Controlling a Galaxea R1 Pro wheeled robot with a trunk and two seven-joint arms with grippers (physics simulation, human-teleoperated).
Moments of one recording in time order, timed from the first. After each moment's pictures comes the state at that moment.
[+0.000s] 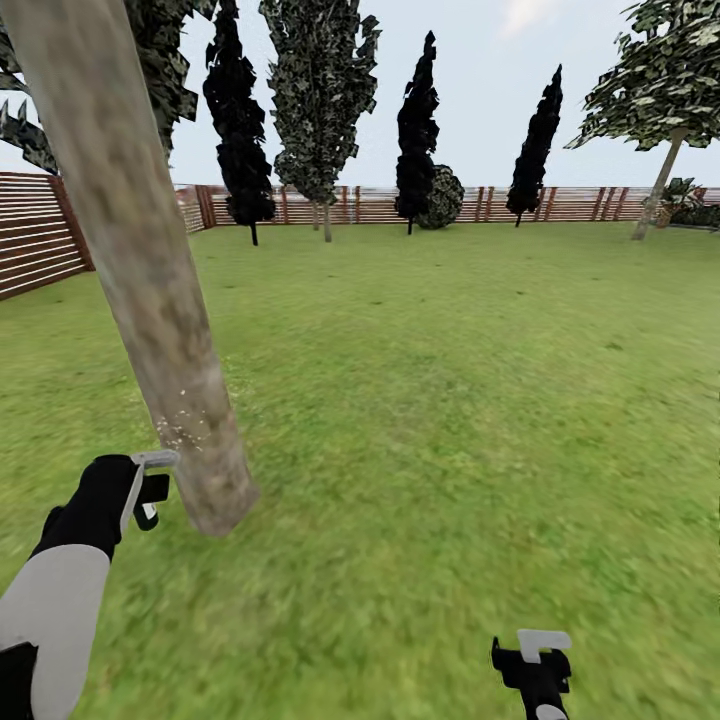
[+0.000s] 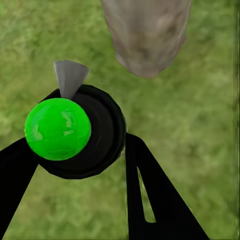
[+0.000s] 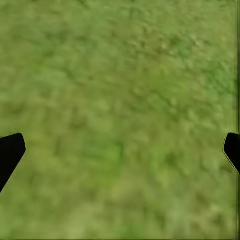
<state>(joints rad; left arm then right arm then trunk) -0.85 0.19 0.33 -0.79 -0.28 0.86 -0.05 -0.52 -0.04 0.17 -0.03 -0.08 -0.43 -0.29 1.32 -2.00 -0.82</state>
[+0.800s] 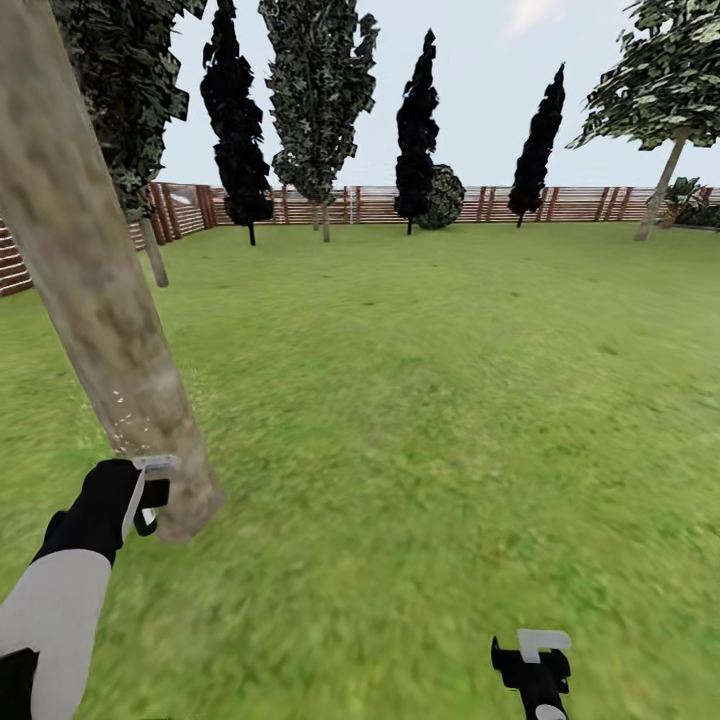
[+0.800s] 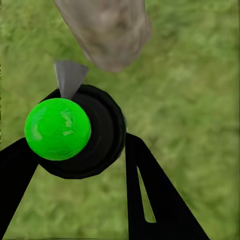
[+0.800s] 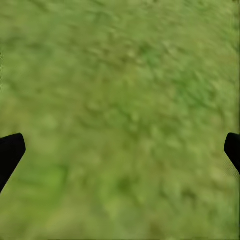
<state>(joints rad) -0.83 0.18 0.32 -0.79 -0.28 0.86 -0.04 -0.52 -0.04 0.17 -0.03 -0.08 -0.43 -0.29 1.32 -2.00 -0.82</state>
